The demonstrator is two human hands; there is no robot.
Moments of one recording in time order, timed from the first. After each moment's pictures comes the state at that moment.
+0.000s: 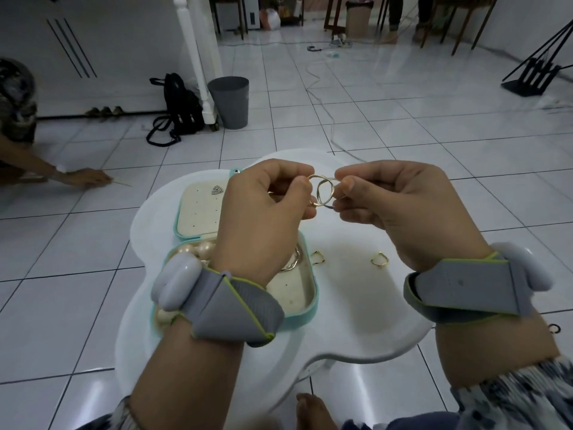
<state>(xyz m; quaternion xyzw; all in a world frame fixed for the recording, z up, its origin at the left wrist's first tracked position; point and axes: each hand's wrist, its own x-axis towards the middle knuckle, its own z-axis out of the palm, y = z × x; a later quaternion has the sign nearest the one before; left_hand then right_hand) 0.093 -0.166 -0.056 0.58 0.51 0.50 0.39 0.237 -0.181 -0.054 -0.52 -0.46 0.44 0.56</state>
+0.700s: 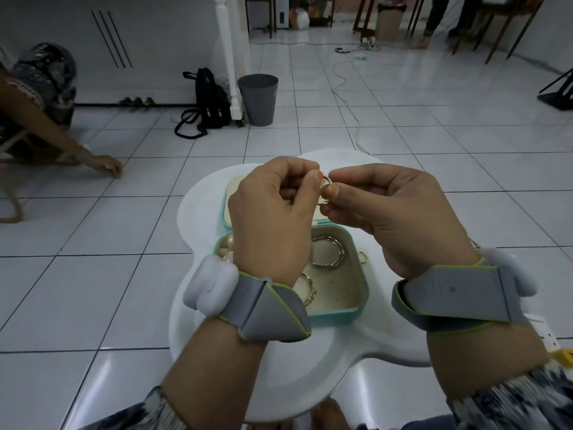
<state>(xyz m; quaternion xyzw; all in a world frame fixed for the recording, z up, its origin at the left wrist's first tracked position) 0.056 -0.166 -0.066 0.57 0.53 0.57 0.27 0.179 -0.174 -0.054 -0.46 -0.45 0.51 0.56</state>
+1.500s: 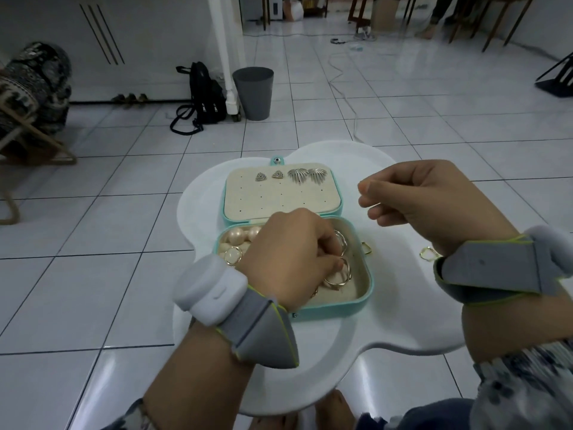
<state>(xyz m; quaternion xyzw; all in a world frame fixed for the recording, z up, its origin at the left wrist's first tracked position) 0.046 -0.181 -0.074 0.77 0.54 0.19 0.28 0.213 -0.167 -0.060 -0.63 -0.52 0.39 0.43</state>
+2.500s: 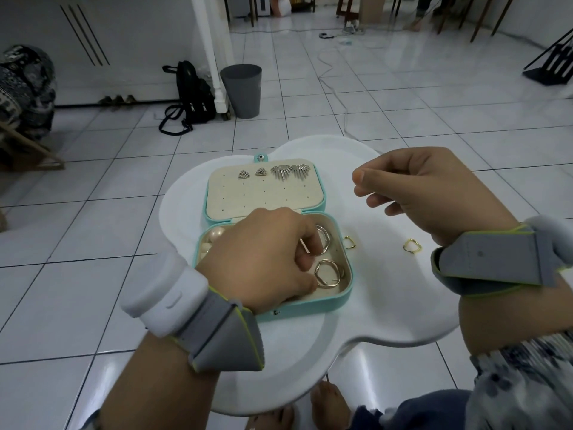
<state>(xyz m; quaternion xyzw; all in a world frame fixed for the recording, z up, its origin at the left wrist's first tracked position) 0.042 -0.186 -0.060 0.80 0.54 0.07 0.23 0.225 -0.174 -0.052 -0.64 -0.53 0.36 0.42</state>
